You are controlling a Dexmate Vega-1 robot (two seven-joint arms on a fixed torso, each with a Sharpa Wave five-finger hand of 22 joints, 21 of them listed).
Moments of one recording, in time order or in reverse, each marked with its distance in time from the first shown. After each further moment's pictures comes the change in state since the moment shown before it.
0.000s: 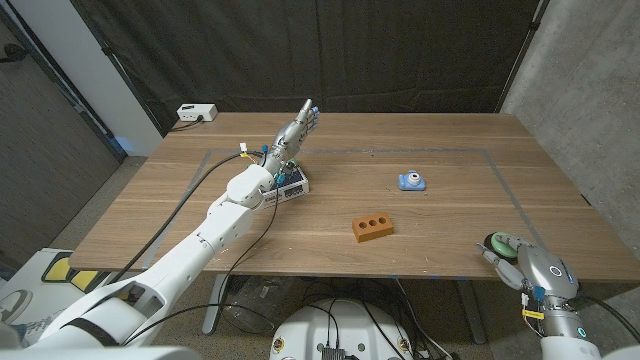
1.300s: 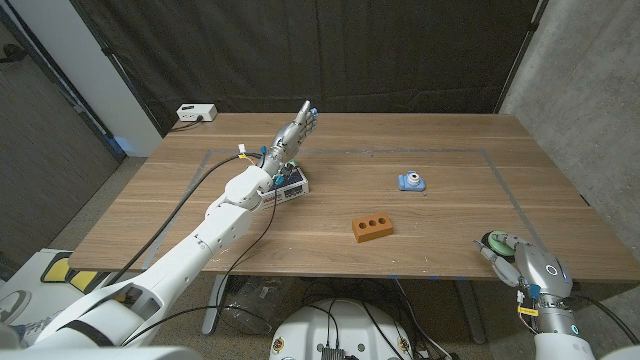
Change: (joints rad) left arm 0.011 0.010 -0.004 -0.011 -0.009 0.006 0.000; left_hand 0.004 0.004 -0.007 -0.001 0.000 0.004 -0.004 0.000 0.000 0.000 0.000 -0.006 0.000 0.000 0.000 0.000 0.000 0.000 0.000 -0.018 0.000; right arm 0.051 -0.087 -0.098 0.047 0.122 -0.021 -0.028; right_hand 0.000 0.000 0.000 0.000 -0.042 0.132 -0.001 0.026 -0.006 0.026 0.003 0.028 0.000 0.074 0.024 0.005 -0.001 0.082 0.004 0.018 0.004
